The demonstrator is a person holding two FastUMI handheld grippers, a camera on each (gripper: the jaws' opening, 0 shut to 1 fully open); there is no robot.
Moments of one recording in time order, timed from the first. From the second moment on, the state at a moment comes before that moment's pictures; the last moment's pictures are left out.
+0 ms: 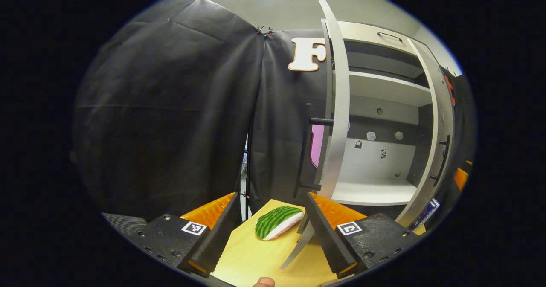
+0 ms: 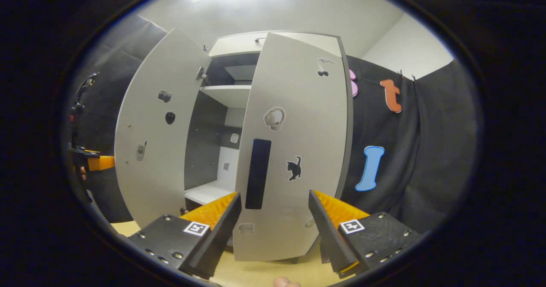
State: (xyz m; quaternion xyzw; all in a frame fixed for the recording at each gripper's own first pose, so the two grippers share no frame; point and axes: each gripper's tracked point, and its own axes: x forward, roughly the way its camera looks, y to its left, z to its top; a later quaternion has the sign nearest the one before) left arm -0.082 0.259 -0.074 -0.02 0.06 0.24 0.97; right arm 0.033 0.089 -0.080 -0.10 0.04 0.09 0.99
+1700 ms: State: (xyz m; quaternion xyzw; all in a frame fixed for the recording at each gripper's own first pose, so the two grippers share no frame) left arm -0.030 0.163 -0.087 0.00 0.07 0.08 0.99; right arm 0.019 0.056 -0.079 -0.10 0.05 0.05 0.99
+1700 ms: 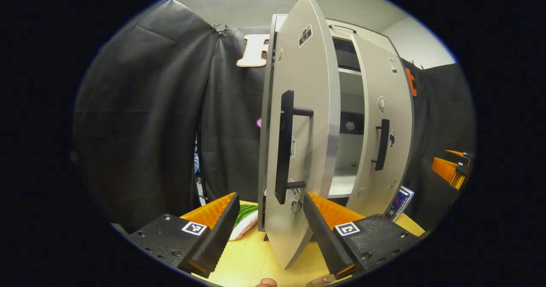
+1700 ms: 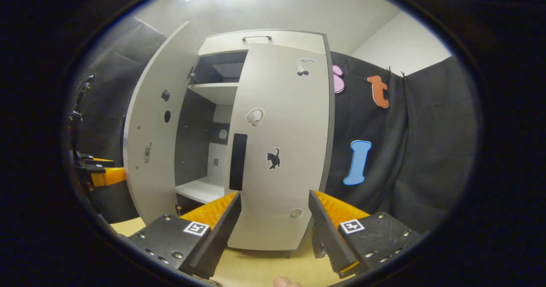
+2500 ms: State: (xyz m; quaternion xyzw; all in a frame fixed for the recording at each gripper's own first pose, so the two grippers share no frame) left arm 0.011 0.082 -0.097 -0.01 0.08 -0.02 1.00; right arm 0.010 0.001 -0.070 -0.12 0.04 0.00 0.99
